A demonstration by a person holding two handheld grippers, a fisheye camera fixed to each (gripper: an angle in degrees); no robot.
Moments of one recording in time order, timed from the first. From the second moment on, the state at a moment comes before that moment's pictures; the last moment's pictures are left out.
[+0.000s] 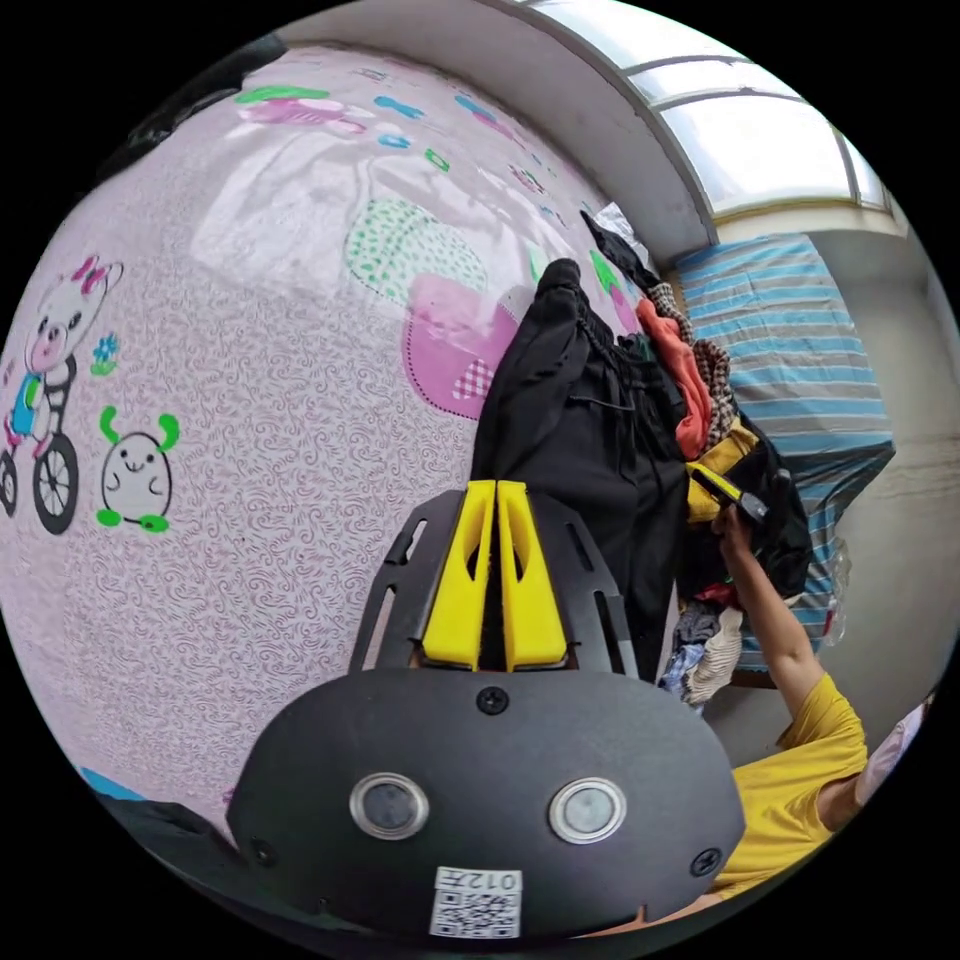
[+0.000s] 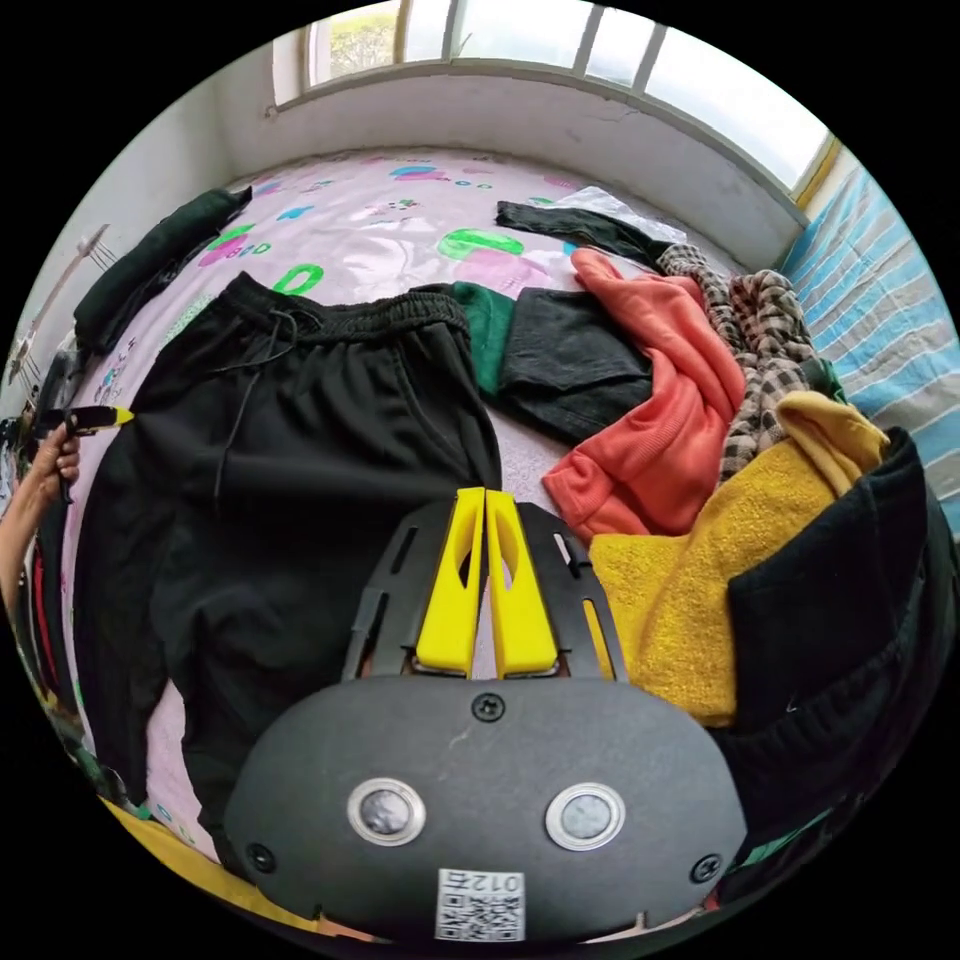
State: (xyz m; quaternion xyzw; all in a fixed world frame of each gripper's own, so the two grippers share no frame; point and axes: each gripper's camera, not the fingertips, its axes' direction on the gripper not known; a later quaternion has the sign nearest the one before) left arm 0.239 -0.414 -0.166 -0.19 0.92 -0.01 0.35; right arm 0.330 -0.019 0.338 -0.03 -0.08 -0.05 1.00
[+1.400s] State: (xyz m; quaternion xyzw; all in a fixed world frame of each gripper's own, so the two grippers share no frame) left arm 0.304 -0.457 -0.141 -0.13 0.94 -0.13 0.28; right arm 0.330 -0.051 0.342 -0.10 -0.12 -0.01 0.99
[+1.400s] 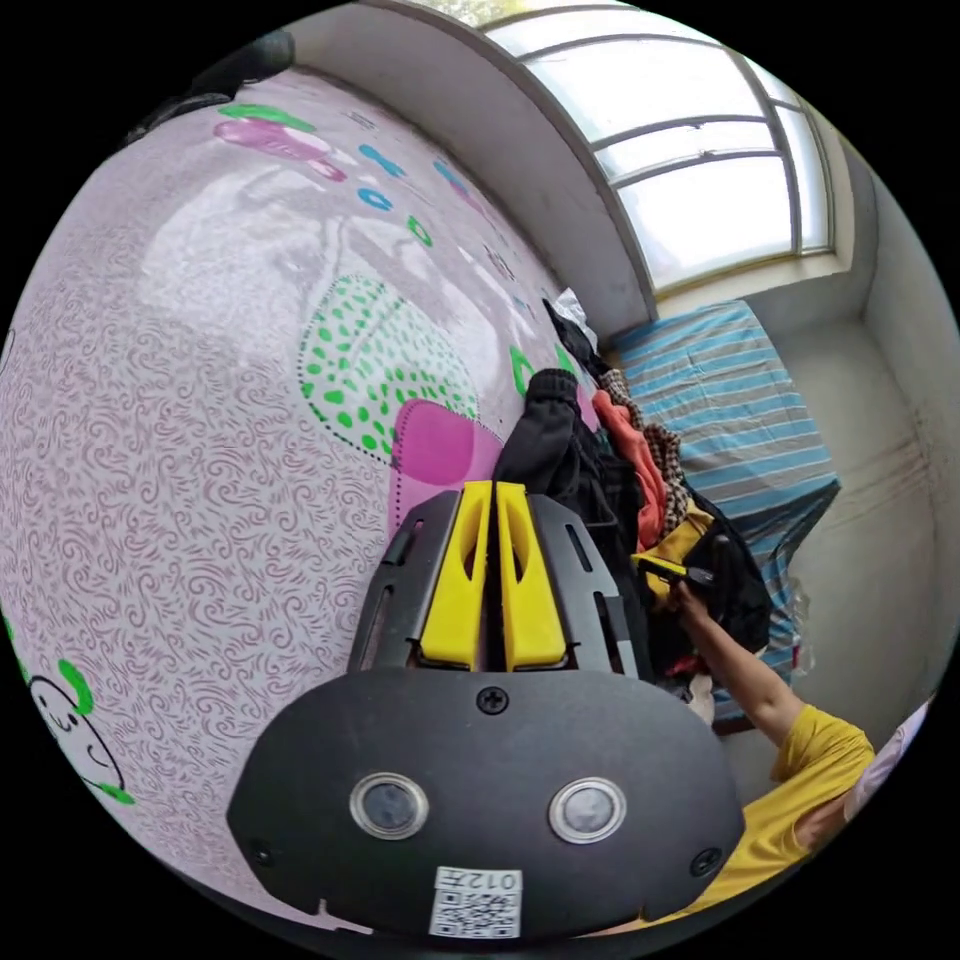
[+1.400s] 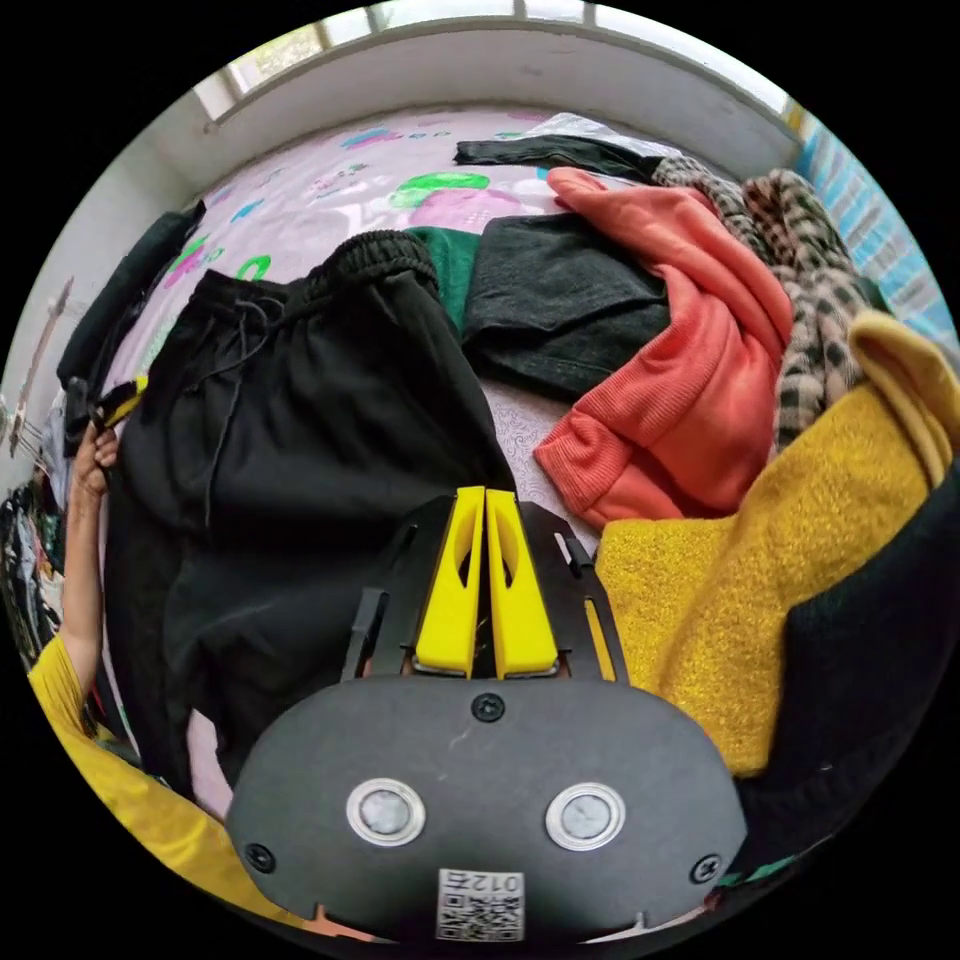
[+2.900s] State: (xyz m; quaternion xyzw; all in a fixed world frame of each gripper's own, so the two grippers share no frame) left arm 0.142 -0.470 -0.242 -0.05 0.79 -0.04 0.61; right arm 0.226 -0.063 0.339 0.08 -0.09 -0.07 0.99
